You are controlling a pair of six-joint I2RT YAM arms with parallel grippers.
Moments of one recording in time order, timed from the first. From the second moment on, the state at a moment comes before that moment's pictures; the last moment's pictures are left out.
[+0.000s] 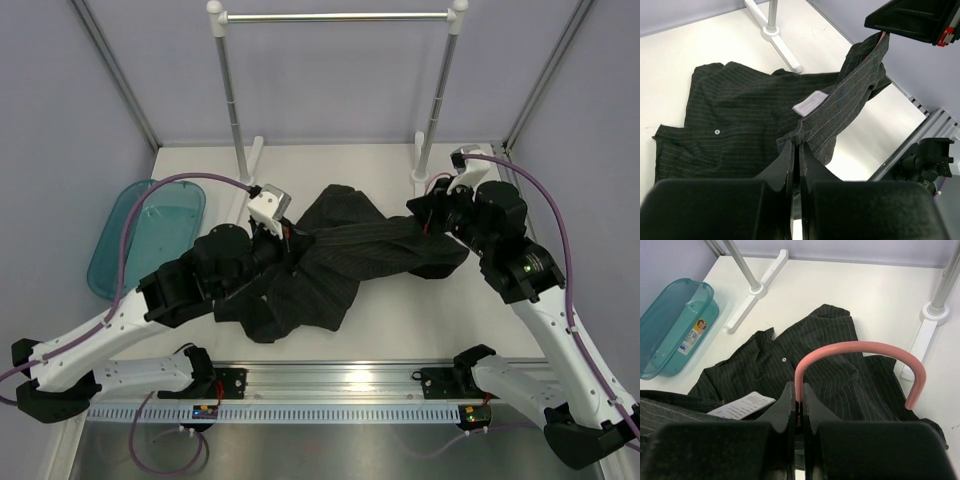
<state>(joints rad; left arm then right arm) -1.08 0.96 1.18 -0.46 -0.32 -0.32 0.42 0.92 1.18 -0.51 -0.06 0.27</state>
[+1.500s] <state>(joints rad) -1.08 0.82 0.94 -0.17 -0.35 -0.34 0.42 1.00 1.38 -0.72 0.09 0.34</state>
